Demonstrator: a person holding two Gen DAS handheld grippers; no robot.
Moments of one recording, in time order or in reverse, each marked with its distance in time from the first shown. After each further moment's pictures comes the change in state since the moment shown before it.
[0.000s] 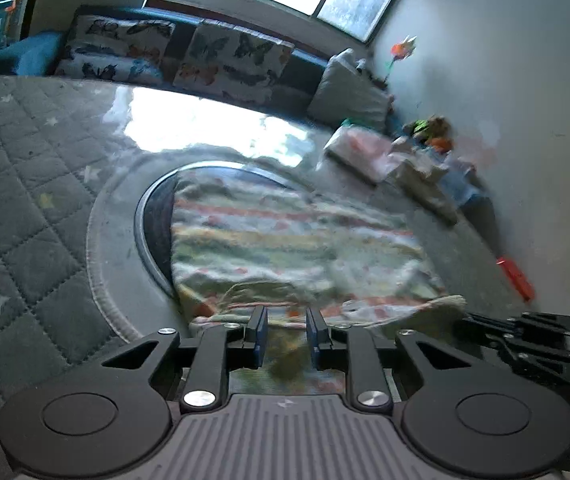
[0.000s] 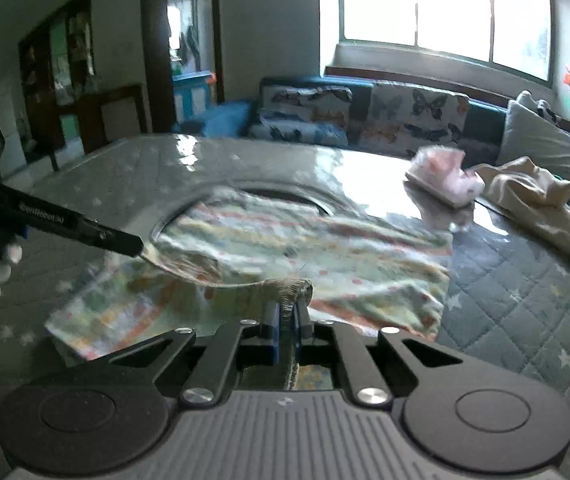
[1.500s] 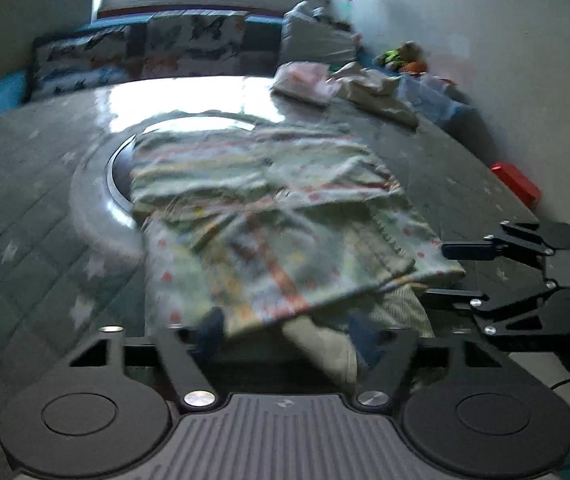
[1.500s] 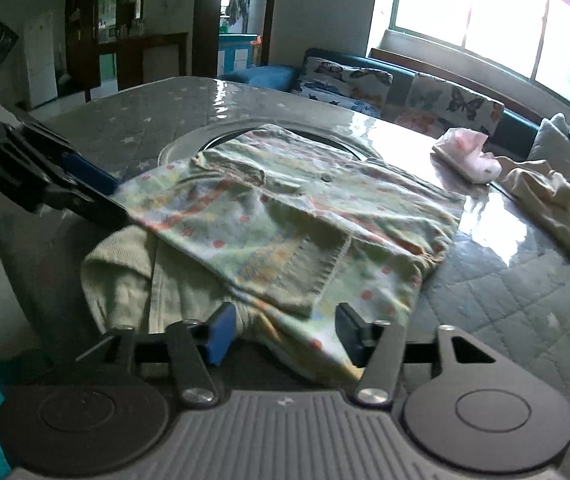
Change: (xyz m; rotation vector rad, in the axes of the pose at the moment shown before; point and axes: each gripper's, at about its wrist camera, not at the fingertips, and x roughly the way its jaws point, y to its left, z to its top) left arm -0.053 -0.079 -0.074 0.214 0.117 0.064; right arm -0.054 0.017 -0.061 -0.196 0.068 0.056
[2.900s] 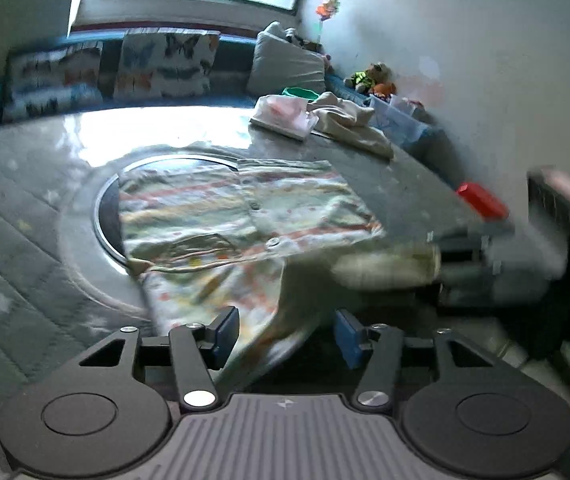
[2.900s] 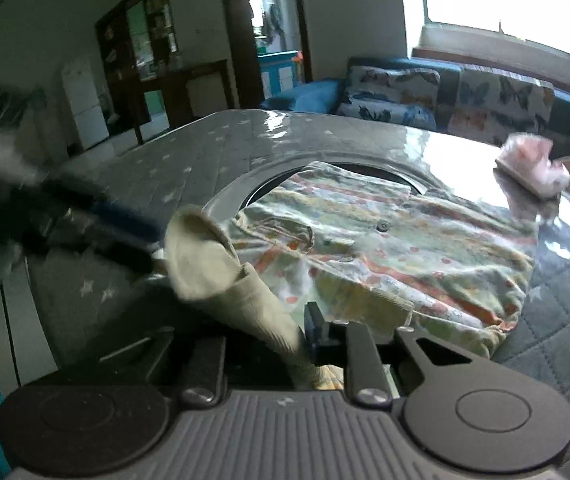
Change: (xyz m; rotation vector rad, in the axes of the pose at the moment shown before) left arm -0.011 0.026 0.026 0.075 -0.079 -0.109; right arm 0.040 -0.031 0.057 0.130 -0.041 0.257
